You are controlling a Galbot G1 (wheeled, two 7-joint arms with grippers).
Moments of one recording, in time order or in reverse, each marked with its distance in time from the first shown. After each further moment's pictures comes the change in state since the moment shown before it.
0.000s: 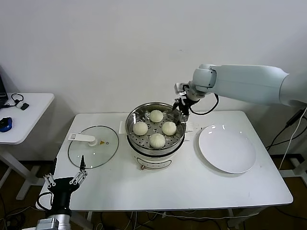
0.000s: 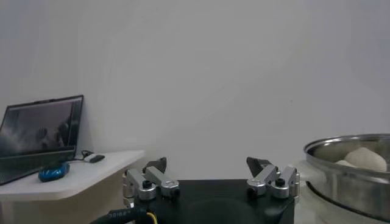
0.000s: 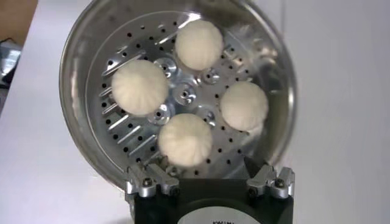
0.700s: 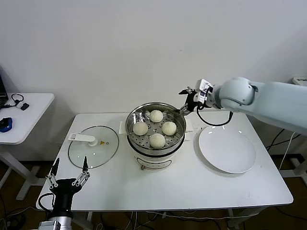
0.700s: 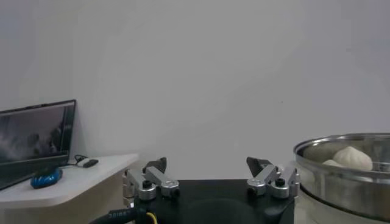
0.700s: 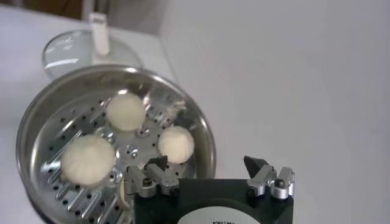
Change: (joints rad) left arm 0.026 0.011 0.025 -0.020 0.022 -0.004 -0.003; right arm -0.111 -0.467 0.306 0.497 0.129 -0.107 0.612
